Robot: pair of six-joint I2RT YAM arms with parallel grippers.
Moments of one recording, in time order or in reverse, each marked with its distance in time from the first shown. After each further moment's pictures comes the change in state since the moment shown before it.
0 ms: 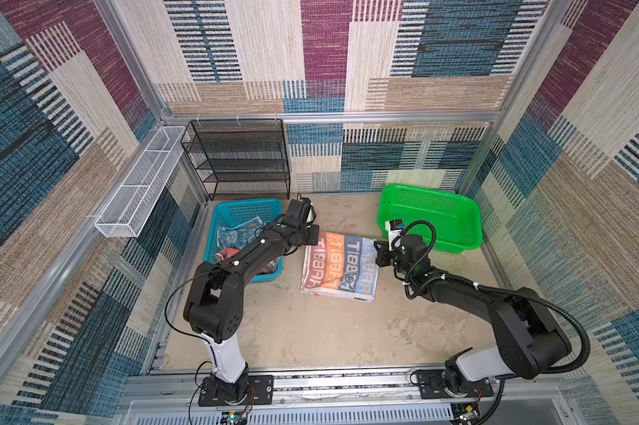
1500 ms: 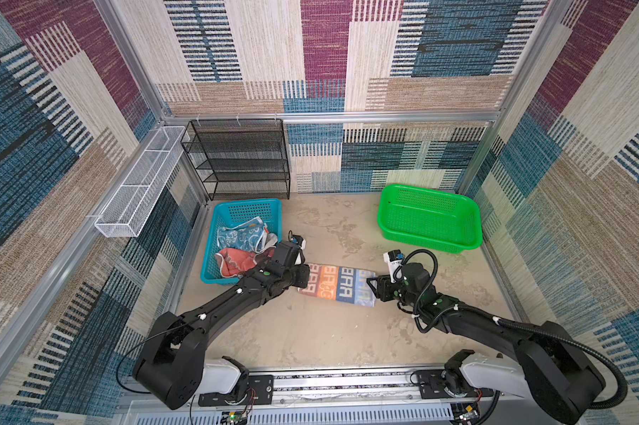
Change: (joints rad) left arm -0.082 -0.474 -0.594 0.132 -0.002 0.004; right arm 0.133 -0.298 -0.257 -0.192 -0.071 0.153
